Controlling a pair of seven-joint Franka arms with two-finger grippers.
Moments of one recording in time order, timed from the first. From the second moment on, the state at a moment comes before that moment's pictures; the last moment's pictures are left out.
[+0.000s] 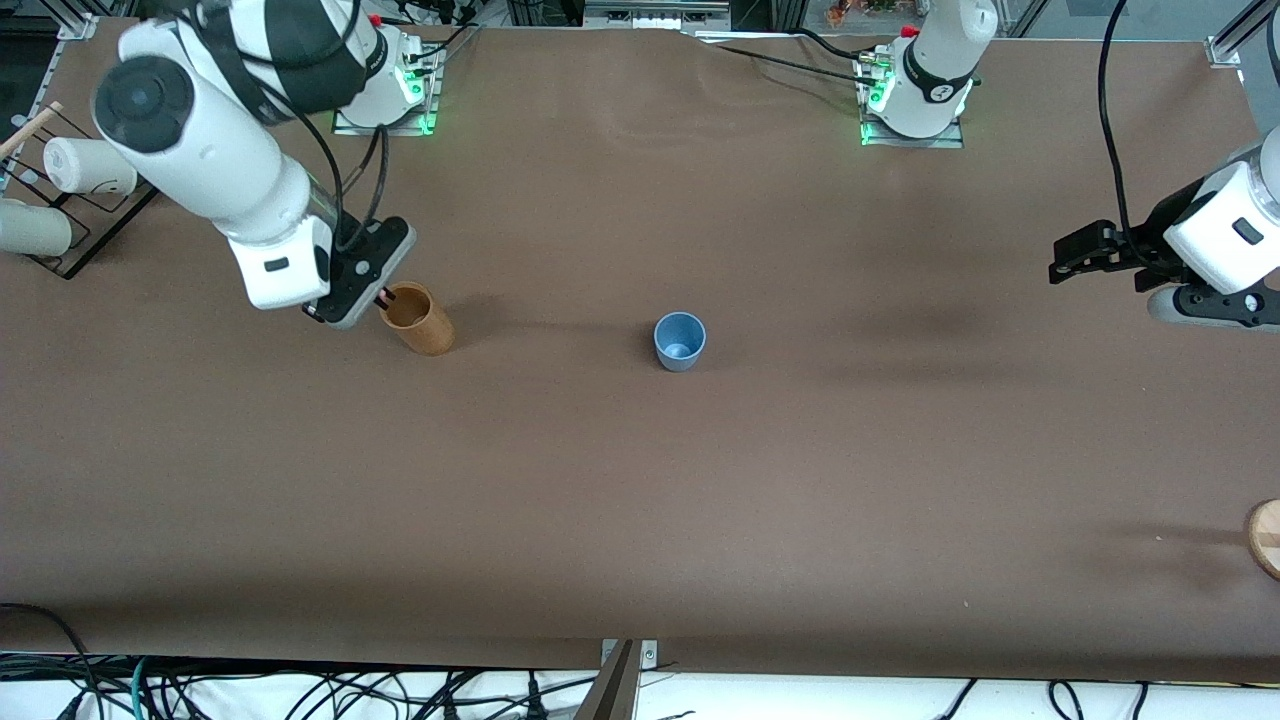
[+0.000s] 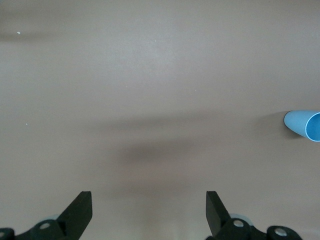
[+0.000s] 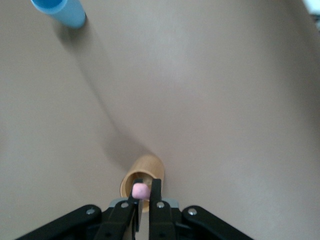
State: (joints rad) left arm -0.04 0.15 0.01 -1.44 -0.05 1.48 0.02; right arm 0.02 0.13 0.36 -1.69 0.03 1.88 -0.66
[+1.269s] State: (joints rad) left arm -0.05 0.15 0.00 -1.44 -0.05 1.48 0.02; right arm 0.41 0.49 0.38 -1.47 -0.04 2.34 0.23
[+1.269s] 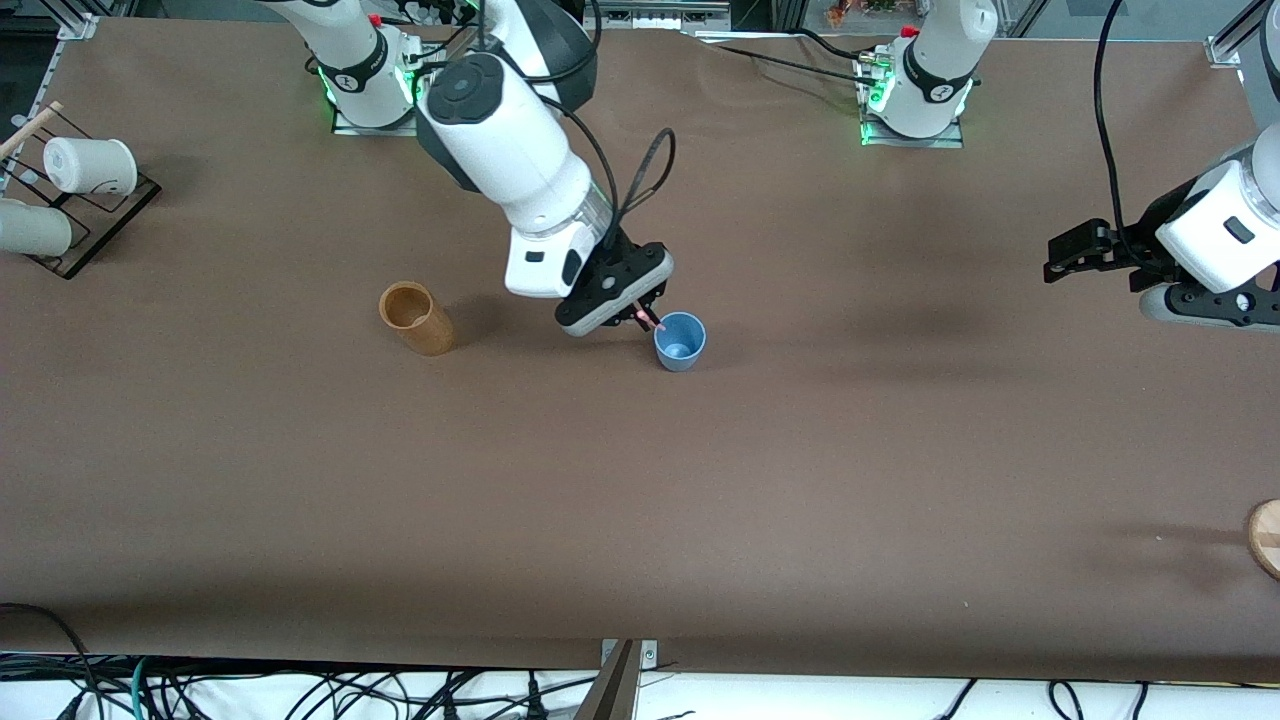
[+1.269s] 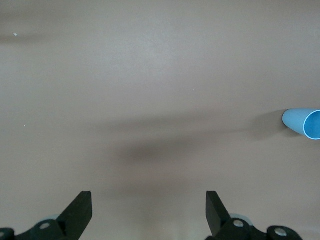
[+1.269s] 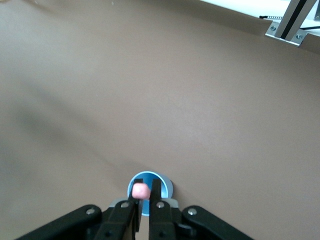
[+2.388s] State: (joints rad) left arm -0.05 0.15 0.00 -1.44 -0.05 1.47 0.02; right arm 0.47 0.57 0.37 -1.46 -0.16 2.36 0.32
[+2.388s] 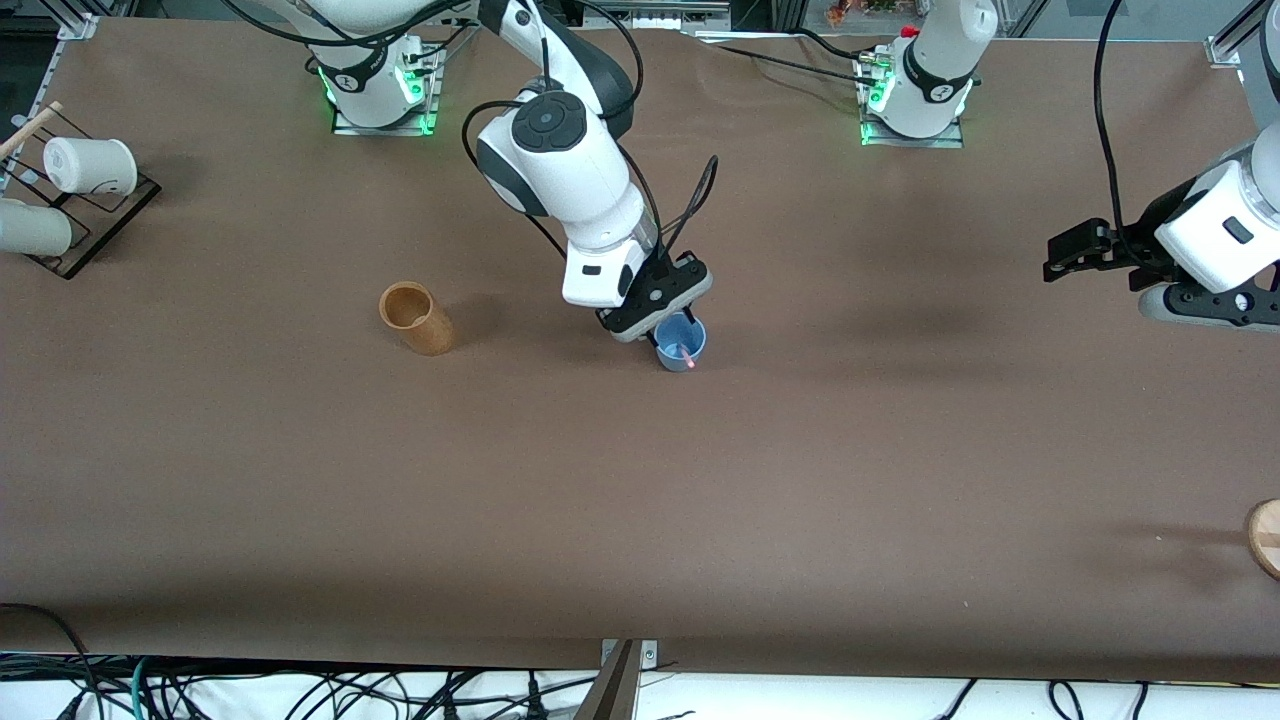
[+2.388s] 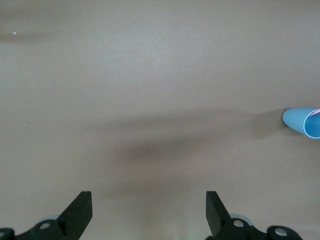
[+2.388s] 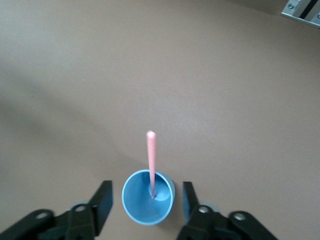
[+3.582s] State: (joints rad) left arm -0.05 0.15 0.00 -1.44 -0.05 1.47 0.02; right arm 0.15 0.11 0.00 -1.49 -0.06 1.50 0.29
